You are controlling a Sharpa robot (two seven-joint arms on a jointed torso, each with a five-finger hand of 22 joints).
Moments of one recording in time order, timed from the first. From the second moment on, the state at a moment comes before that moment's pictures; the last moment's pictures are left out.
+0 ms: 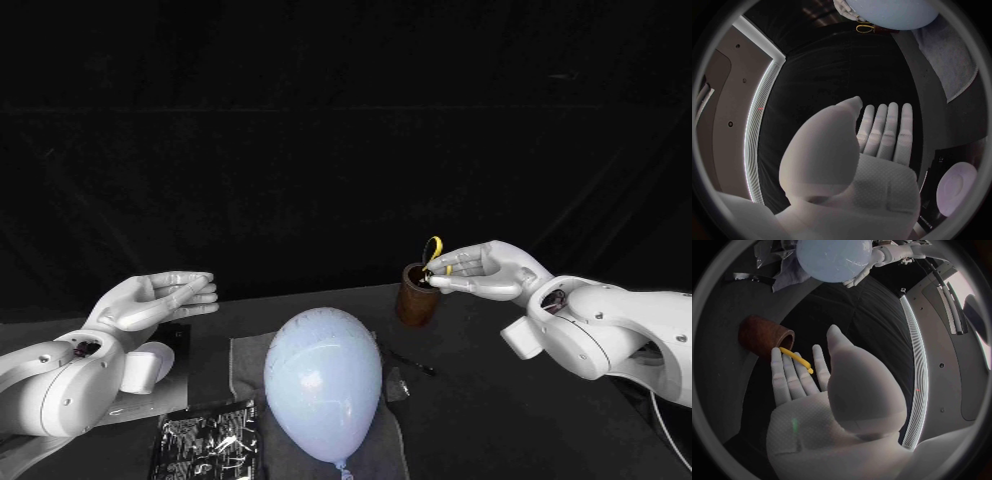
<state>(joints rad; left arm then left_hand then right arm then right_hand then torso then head) 1.36 -0.84 -0.08 1.41 -0.04 -0.28 0.32 1.55 -0.17 0.35 0.28 0.17 0.80 0.20 0.38 0.17 0.92 0.19 0.25 0.06 0.82 0.17 0.37 0.17 0.14 0.78 0.29 0.25 0.11 1.52 -1.37 -0.23 1.81 -0.49 -0.44 0.14 1.46 -0.11 0.04 0.17 0.05 0.88 0.09 0.19 0.29 0.63 0.29 0.15 0.07 0.48 0.26 0.38 0.20 0.11 0.62 0.28 0.20 0.41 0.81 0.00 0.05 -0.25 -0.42</state>
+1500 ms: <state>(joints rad) 1.36 -0.83 -0.08 1.40 -0.04 -0.27 0.32 1.55 -0.17 0.36 0.28 0.17 0.80 0.20 0.38 0.17 0.92 0.20 0.25 0.06 0.82 0.17 0.36 0.17 0.14 0.78 0.29 0.25 0.11 1.60 -1.47 -0.23 1.90 -1.04 -0.26 -0.02 1.58 0.02 -0.23 0.18 0.06 0.90 0.14 0.18 0.32 0.90 0.15 0.55 0.10 0.78 0.12 0.72 0.25 0.17 0.87 0.24 0.30 0.41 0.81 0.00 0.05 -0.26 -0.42</state>
